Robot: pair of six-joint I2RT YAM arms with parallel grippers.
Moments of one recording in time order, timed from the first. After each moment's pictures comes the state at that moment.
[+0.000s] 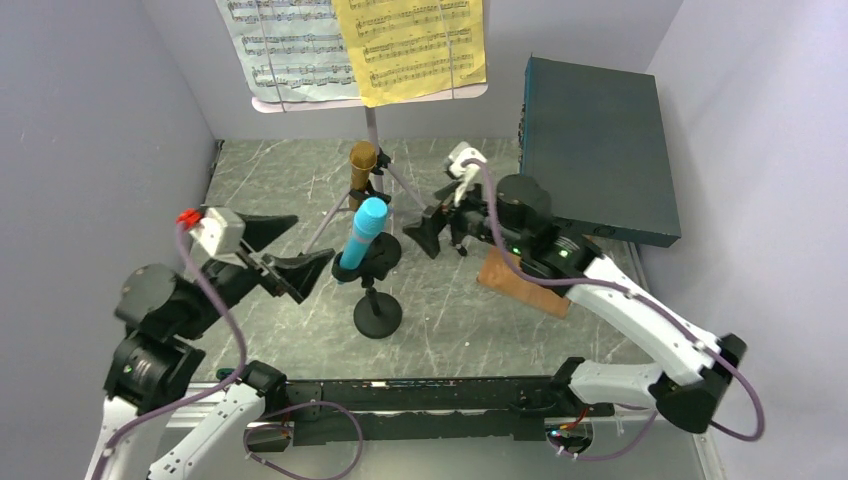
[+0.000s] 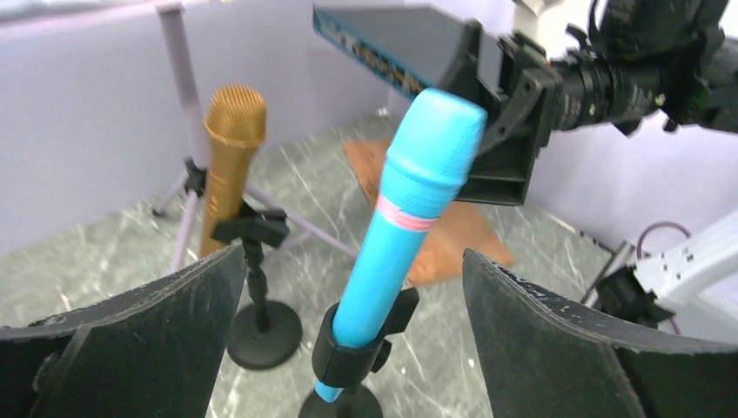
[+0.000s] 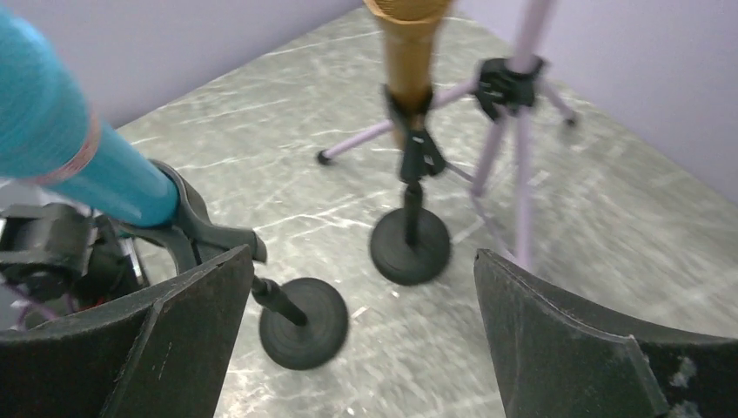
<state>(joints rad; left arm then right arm) -0.44 0.52 1.07 -0.44 0.33 -0.18 0.82 1.19 1.23 -0.21 -0.19 0.04</state>
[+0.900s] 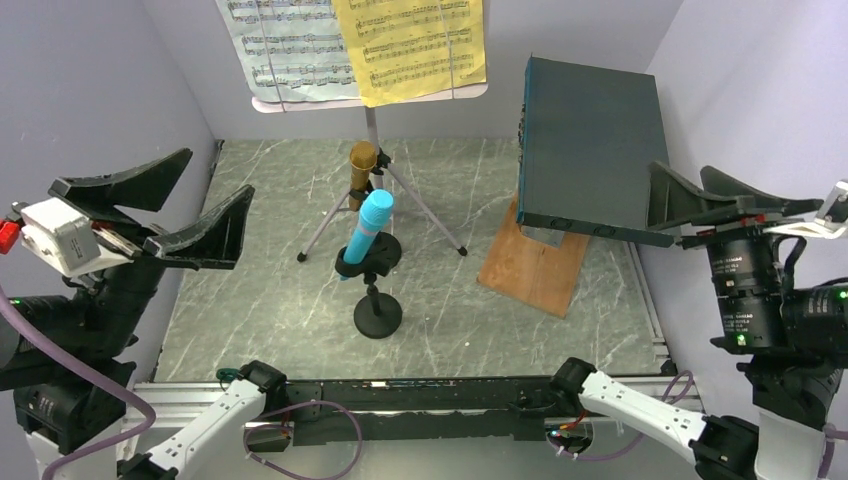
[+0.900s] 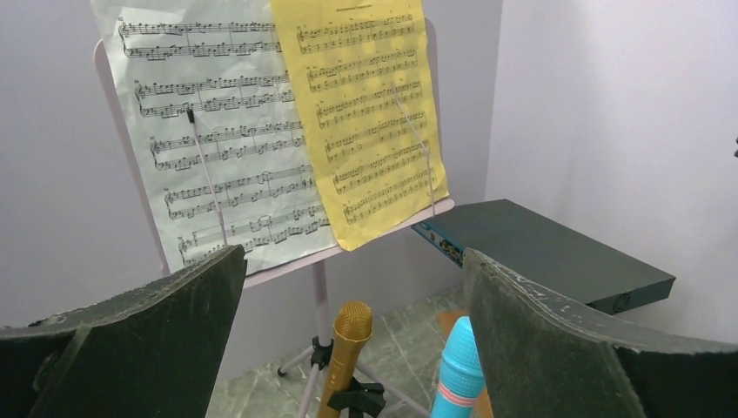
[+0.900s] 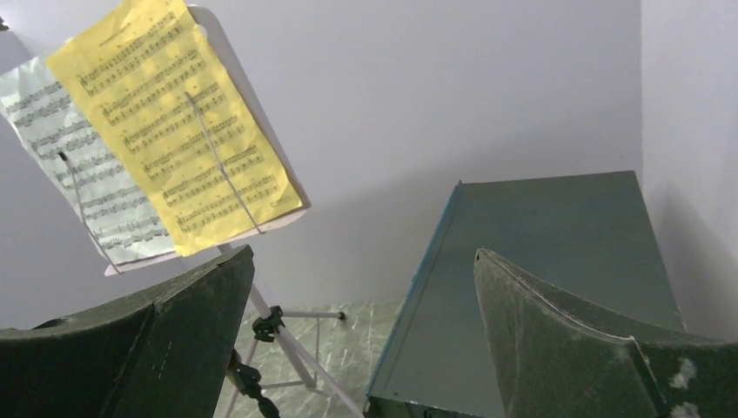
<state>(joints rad) -0.44 0.67 1.60 -0.42 0.10 -0.05 0.82 0.69 1.68 -0.53 0.66 0.06</state>
